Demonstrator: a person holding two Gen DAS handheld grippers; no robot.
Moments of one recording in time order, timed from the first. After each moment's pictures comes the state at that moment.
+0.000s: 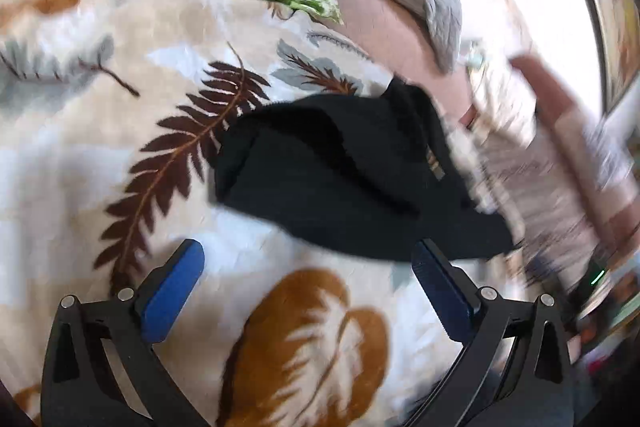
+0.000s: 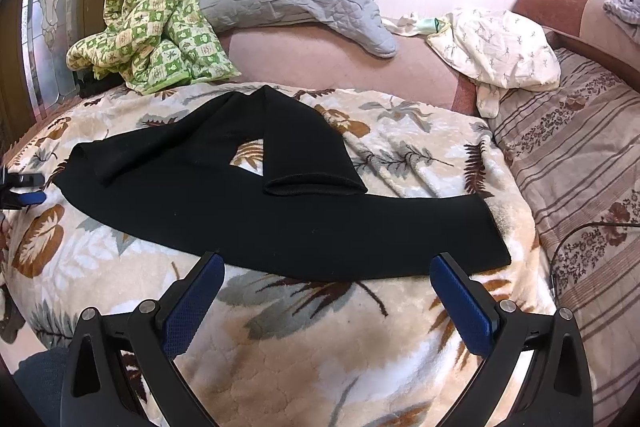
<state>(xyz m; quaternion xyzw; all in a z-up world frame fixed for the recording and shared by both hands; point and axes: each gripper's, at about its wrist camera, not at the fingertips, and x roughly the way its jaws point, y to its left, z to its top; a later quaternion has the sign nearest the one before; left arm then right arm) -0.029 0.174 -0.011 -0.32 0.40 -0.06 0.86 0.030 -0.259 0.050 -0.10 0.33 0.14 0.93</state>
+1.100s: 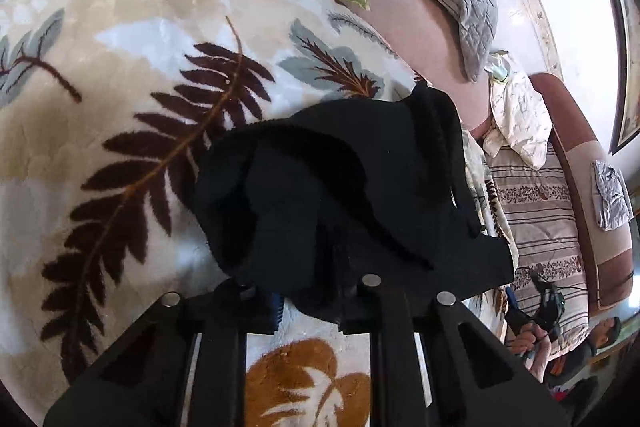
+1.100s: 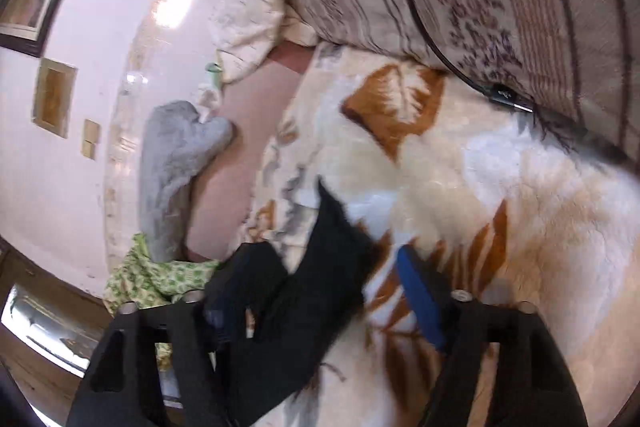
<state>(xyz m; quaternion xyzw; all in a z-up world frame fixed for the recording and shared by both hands) 0.017 0.175 -0.027 -0.35 0.44 -0.04 0.83 0.096 -0.477 -0.010 0.48 0.34 0.06 0.80</state>
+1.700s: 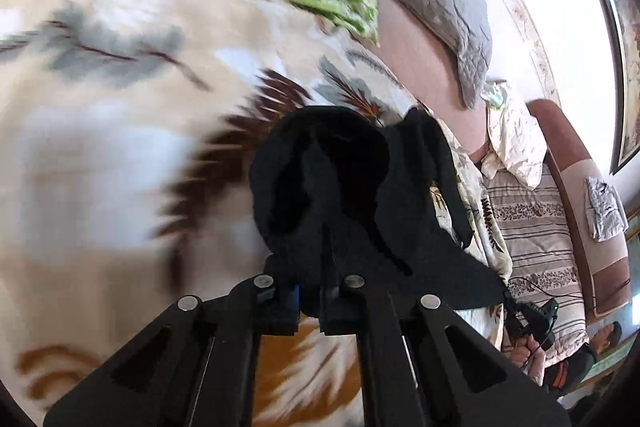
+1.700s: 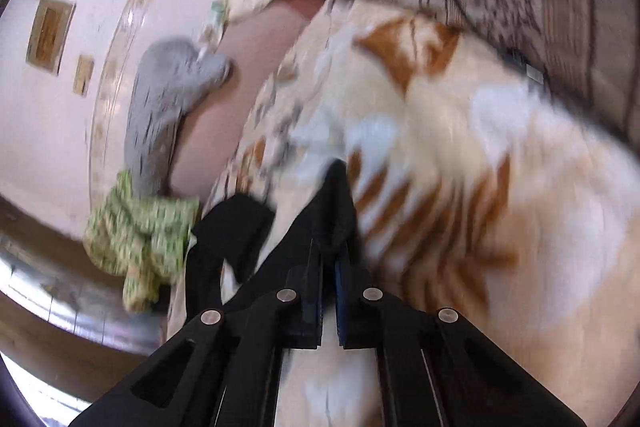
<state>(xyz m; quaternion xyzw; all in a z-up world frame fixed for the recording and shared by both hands) -0.068 0.204 0.002 -0.36 0.39 0.01 0.84 0.074 -0.452 -0.007 0.41 0.43 0.12 0.80</state>
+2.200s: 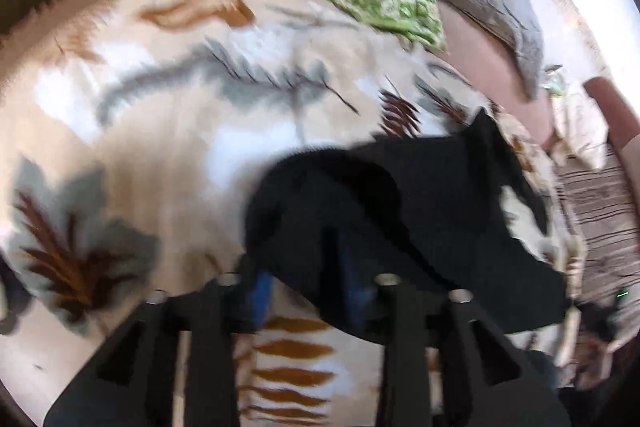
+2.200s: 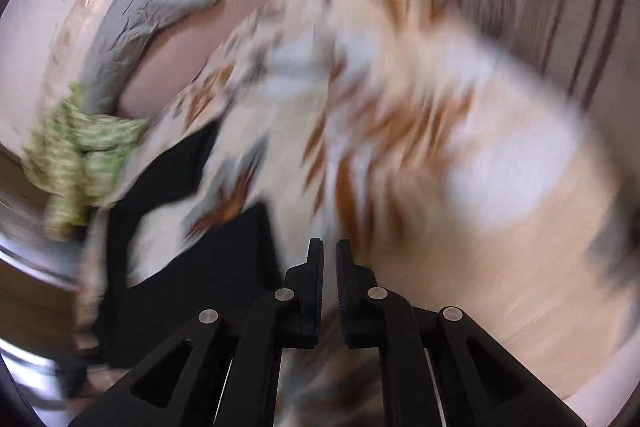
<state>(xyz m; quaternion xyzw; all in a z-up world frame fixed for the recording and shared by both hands) -0.119 0.236 0.011 -0.24 0.41 0.14 0.87 0.033 -0.418 0.018 0.21 0.47 0.03 0.85</state>
